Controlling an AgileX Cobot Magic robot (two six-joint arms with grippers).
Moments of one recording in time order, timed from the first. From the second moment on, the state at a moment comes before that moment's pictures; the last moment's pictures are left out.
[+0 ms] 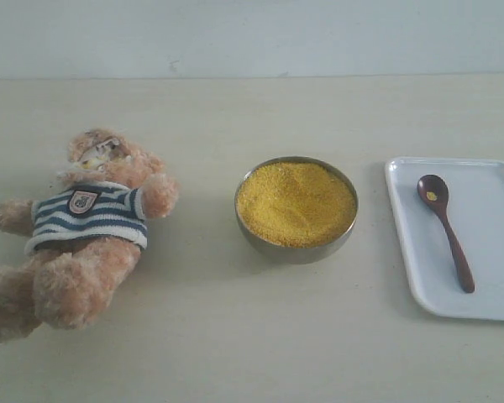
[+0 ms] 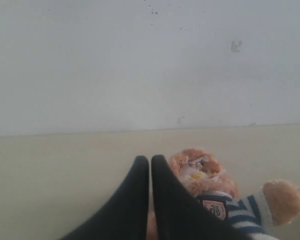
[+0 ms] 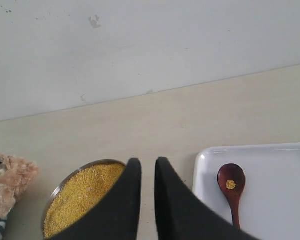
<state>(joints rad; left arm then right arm) 0.03 0.00 0.00 -0.80 0.10 0.75 0.22 0.42 -0.26 0.40 0.14 -0.08</state>
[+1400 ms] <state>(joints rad) 0.03 0.00 0.00 -0.06 0.27 -0.01 0.22 0.42 -0.26 0.41 0.14 -0.08</state>
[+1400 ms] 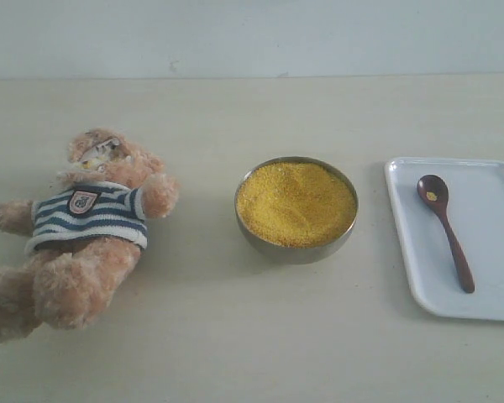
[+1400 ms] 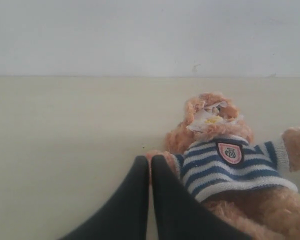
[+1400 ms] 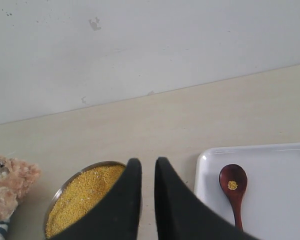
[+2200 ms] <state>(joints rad) 0.03 0.00 0.00 -0.06 0.27 -0.01 0.22 0.42 -0.26 0.41 0.14 -0.08</state>
